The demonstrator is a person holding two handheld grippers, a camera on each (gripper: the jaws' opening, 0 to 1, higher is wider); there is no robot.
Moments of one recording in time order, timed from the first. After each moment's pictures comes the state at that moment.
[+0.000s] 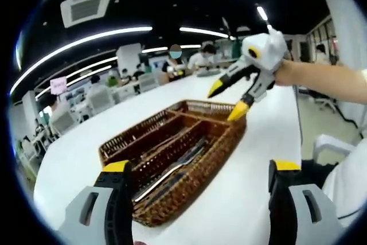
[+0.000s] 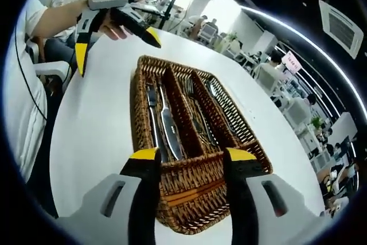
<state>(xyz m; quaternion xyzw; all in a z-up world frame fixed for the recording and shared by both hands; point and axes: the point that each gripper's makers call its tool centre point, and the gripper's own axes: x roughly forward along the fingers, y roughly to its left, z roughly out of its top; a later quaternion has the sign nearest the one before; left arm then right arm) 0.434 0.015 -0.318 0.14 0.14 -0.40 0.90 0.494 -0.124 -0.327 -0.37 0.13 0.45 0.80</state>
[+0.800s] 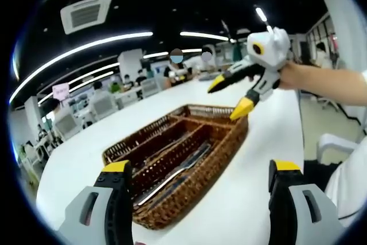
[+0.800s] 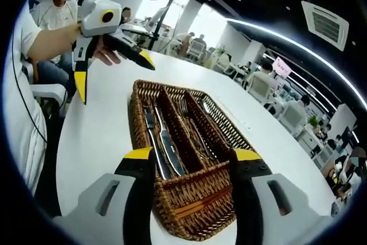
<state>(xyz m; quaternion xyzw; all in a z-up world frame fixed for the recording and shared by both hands) 0.433 0.015 -0.312 0.15 0.11 -0.39 0.90 0.485 -0.116 -0.299 -0.31 0.07 0.44 0.84</state>
